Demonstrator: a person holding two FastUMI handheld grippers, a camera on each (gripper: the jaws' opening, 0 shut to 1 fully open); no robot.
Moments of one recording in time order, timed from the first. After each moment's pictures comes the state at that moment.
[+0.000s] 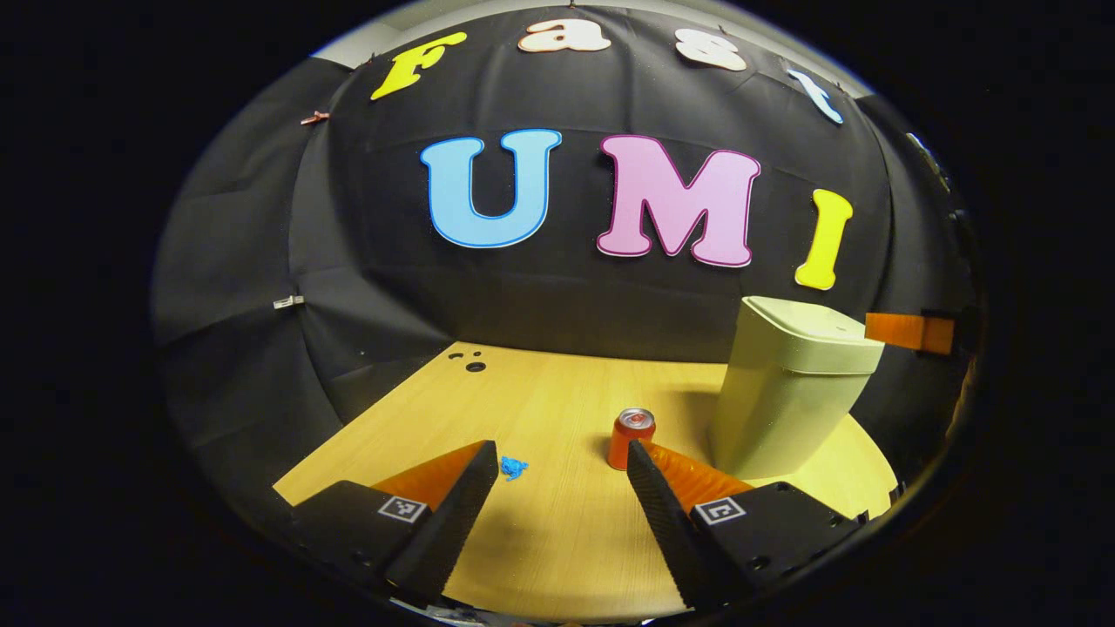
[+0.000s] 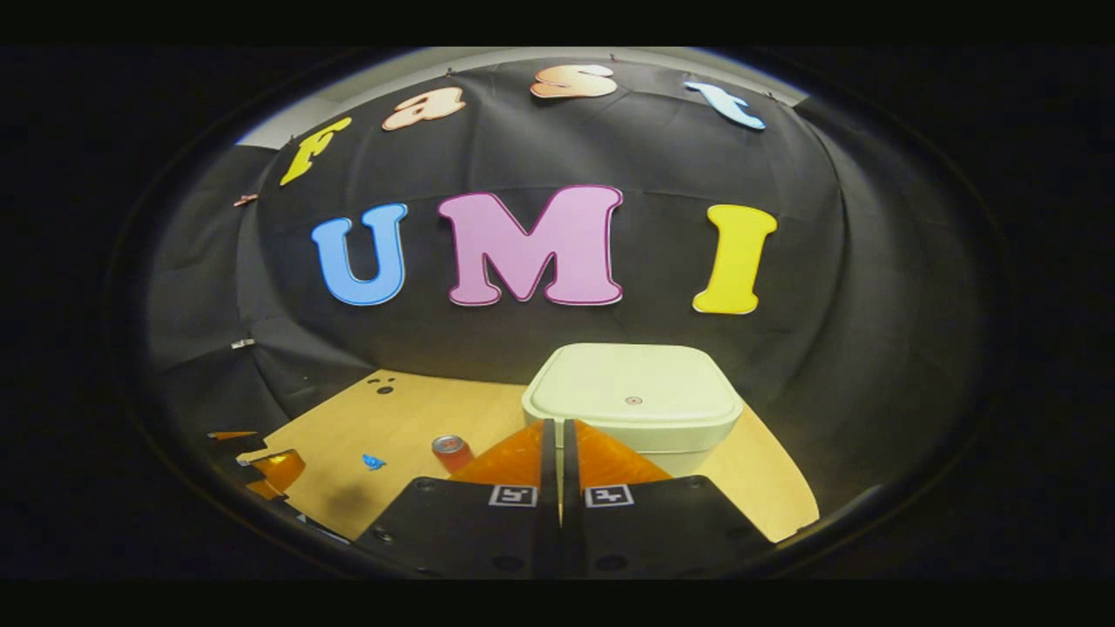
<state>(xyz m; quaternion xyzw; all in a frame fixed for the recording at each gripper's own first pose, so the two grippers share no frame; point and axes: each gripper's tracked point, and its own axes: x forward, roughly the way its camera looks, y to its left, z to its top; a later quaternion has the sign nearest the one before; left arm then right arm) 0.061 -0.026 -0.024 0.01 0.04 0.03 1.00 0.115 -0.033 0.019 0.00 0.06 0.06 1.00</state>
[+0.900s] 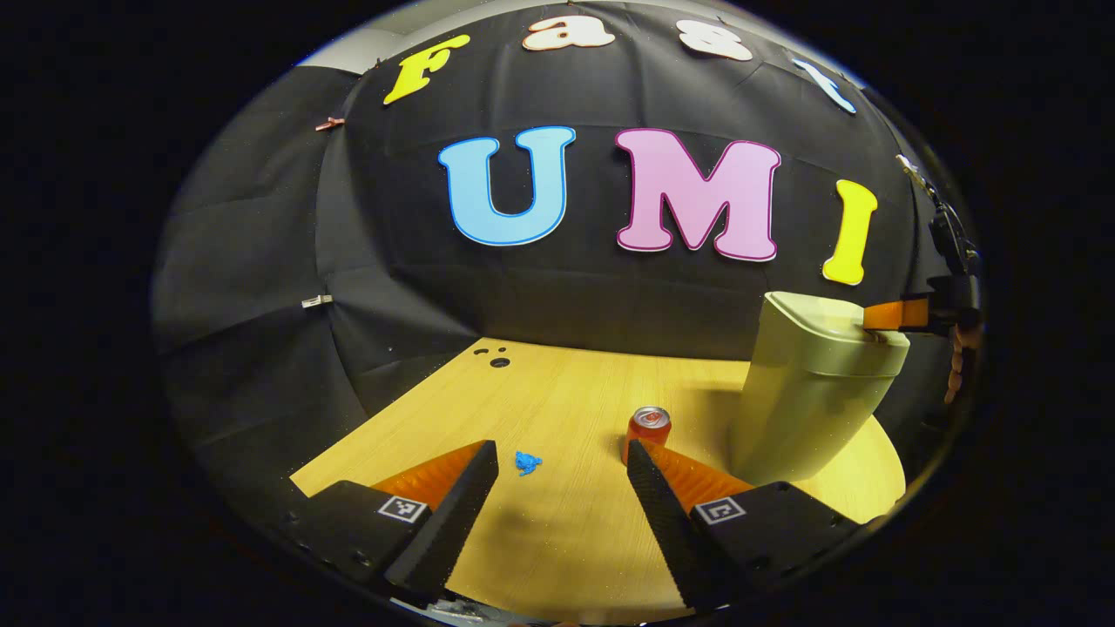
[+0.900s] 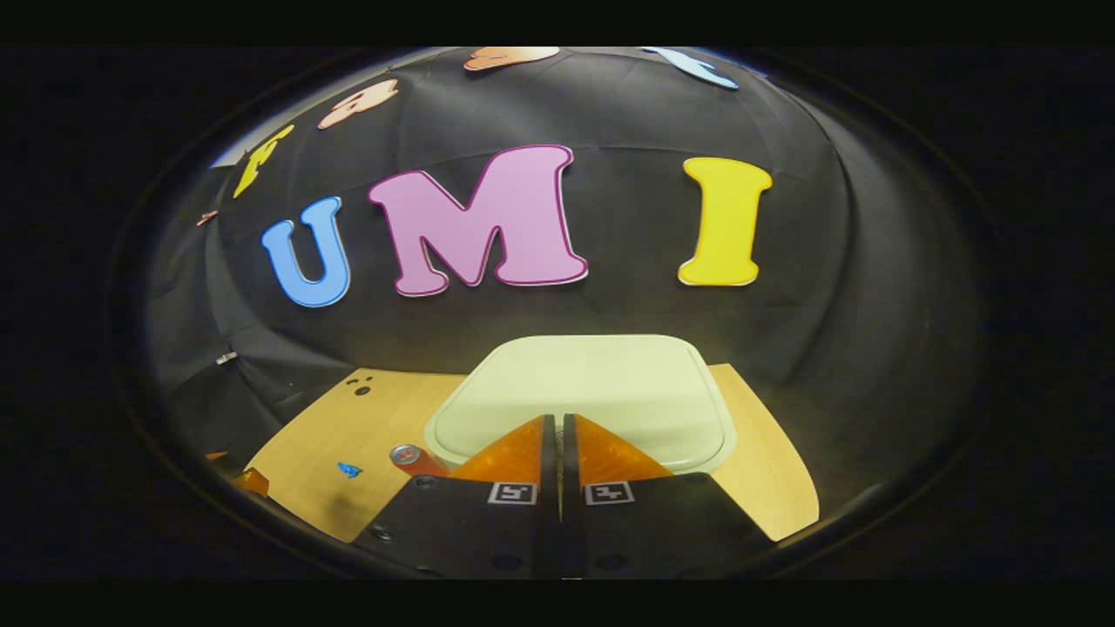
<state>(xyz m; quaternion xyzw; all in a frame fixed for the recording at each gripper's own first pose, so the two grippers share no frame) 0.062 -0.041 -0.020 0.01 0.04 0.09 0.99 0.198 -0.080 0.003 0.03 0.10 0.06 0.99</state>
